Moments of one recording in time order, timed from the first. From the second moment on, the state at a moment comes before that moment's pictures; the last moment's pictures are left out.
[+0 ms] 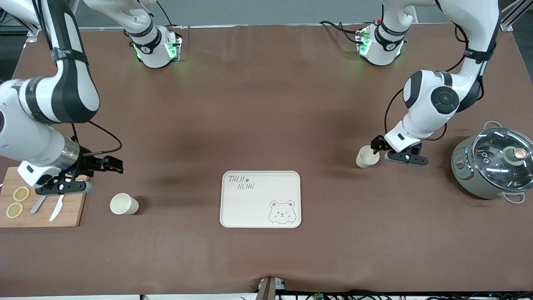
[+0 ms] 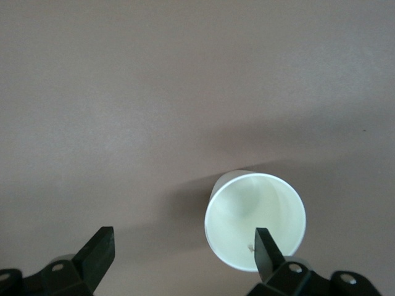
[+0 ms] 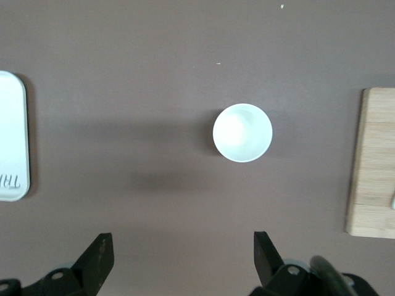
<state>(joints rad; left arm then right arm) -0.07 0.21 -0.10 -2.27 0.01 2.57 0.04 0.09 0.35 -0.05 -1.63 0.08 1.97 -0.03</state>
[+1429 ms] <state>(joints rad) -0.08 0.31 -0.11 -2.28 0.01 2.67 0.04 0.10 0.70 -0.05 -1.57 0.10 2.32 -0.05</state>
